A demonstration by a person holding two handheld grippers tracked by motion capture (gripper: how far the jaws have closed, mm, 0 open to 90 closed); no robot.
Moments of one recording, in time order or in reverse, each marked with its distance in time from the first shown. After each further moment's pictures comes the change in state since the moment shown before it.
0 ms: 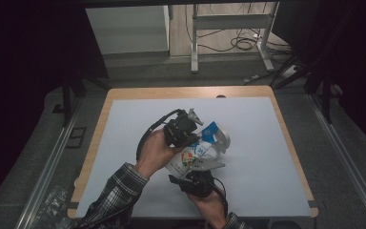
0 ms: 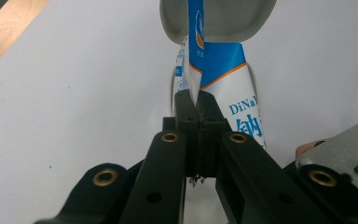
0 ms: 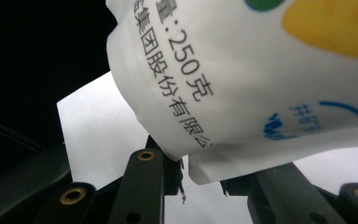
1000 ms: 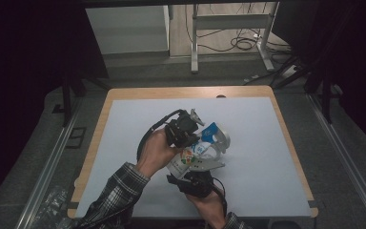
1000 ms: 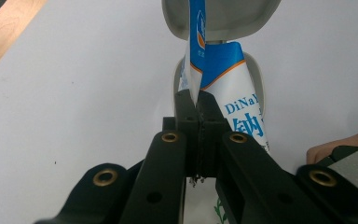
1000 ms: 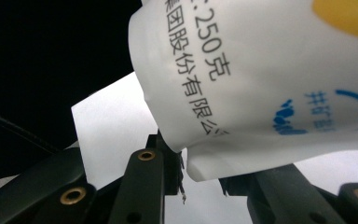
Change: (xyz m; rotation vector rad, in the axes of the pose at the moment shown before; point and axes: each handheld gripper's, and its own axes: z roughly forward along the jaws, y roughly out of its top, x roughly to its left) left arm -0.002 0.002 0.003 0.024 0.021 0.003; right arm 0.006 0.006 -0.002 -0.021 0.038 -0.012
